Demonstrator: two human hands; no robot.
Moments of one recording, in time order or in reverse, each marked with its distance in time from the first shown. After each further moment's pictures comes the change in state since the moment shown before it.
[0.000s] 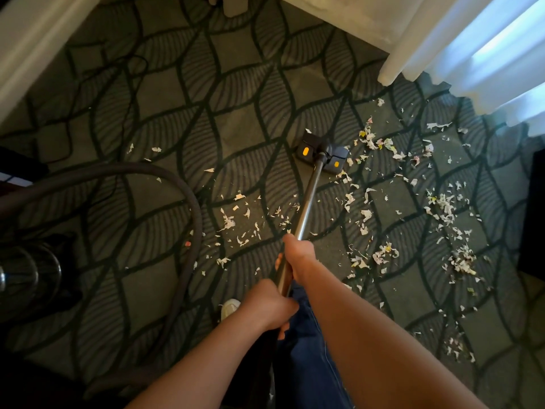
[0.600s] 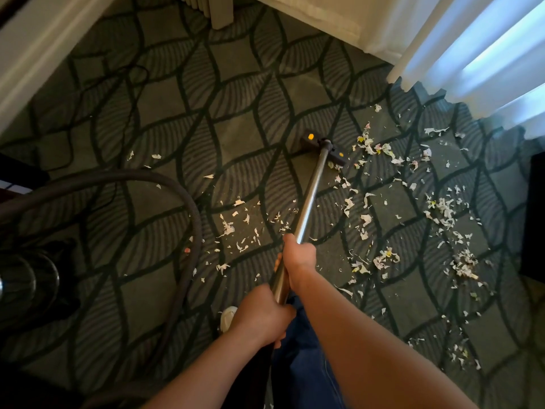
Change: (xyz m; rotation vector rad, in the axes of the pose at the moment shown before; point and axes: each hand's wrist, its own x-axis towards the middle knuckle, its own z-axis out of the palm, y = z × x) left_hand 0.002 -0.012 0.005 0.019 0.117 0.113; right_hand -0.008 0.004 0.003 0.124 0.089 -0.150
